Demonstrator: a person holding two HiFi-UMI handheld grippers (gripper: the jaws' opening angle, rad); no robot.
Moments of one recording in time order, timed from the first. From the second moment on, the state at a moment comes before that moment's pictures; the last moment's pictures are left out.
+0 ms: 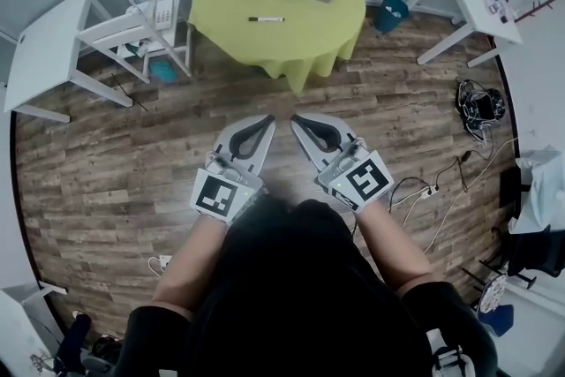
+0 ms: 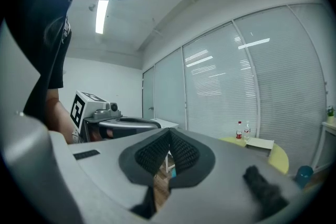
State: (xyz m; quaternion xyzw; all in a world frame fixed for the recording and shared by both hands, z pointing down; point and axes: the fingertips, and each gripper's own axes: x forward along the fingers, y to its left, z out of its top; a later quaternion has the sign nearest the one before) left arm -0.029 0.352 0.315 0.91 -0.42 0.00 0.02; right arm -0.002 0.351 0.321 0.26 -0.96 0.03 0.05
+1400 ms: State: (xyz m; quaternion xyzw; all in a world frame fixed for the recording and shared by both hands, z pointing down) left arm -0.036 0.147 0.330 0.89 -0.46 0.01 0.05; right arm -0.009 0.142 0.334 0.22 -0.97 0.03 0.06
